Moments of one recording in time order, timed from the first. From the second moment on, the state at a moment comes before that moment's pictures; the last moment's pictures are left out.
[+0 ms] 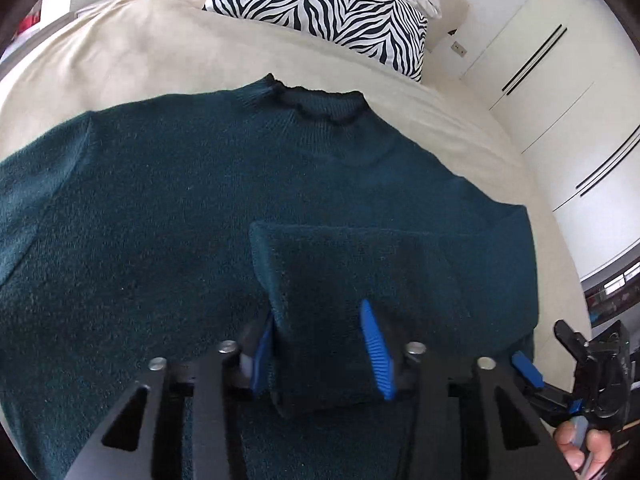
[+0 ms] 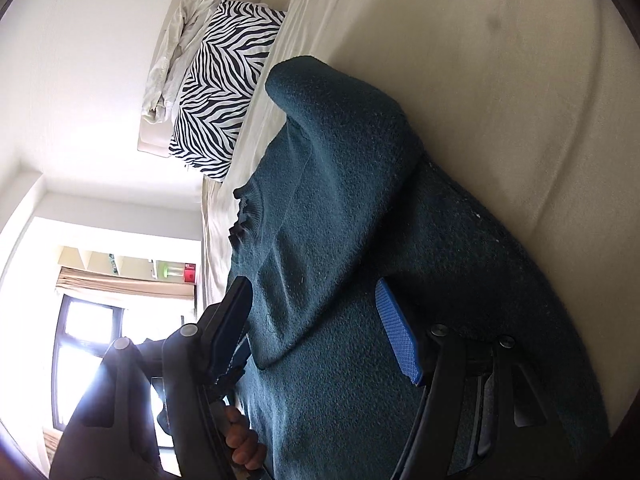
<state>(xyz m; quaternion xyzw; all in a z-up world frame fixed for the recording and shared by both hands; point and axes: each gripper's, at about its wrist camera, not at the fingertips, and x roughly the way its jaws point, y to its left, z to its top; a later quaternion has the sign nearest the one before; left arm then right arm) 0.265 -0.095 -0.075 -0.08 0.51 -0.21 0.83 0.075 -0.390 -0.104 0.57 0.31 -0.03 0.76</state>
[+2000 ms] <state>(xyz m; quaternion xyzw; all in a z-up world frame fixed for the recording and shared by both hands) 0.244 0.051 -0.048 -0.23 0.37 -0.14 0.89 0.146 -0.412 -0.073 0.47 0.33 -0.05 0.82</state>
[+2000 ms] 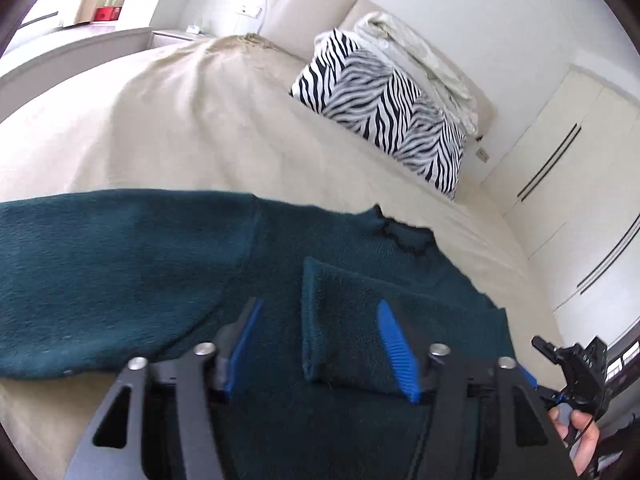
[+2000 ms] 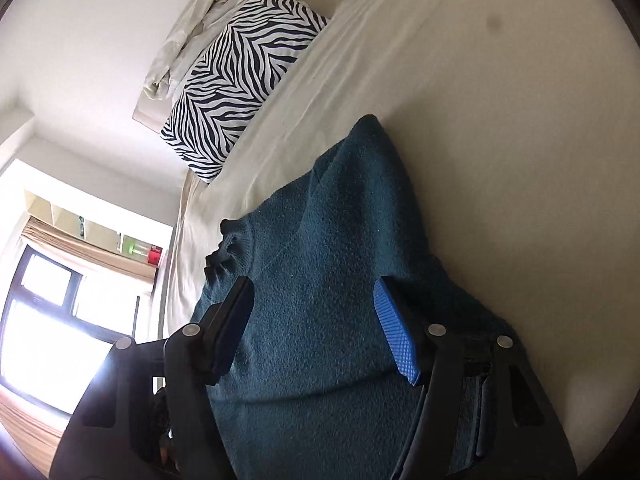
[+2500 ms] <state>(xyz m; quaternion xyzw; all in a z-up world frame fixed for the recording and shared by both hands) 0.081 0.356 -0.100 -0.59 0.23 0.10 0.76 0.057 -0.313 -0.037 0.49 0.32 0.03 0.81</state>
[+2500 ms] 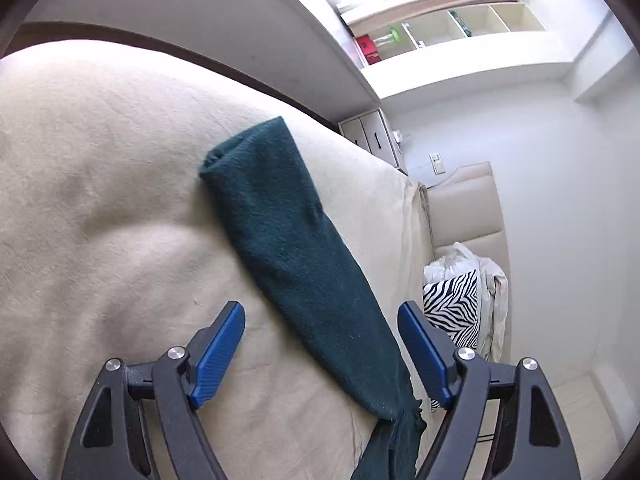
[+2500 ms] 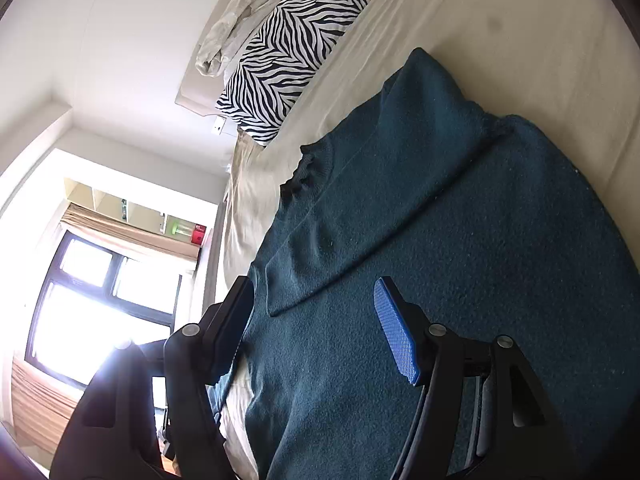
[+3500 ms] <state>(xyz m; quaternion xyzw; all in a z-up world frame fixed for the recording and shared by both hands) 0.164 -0.117 -0.074 0.19 0.36 -0.14 0.90 0.055 -0.299 -0.071 0.49 0.37 0.02 0.79</state>
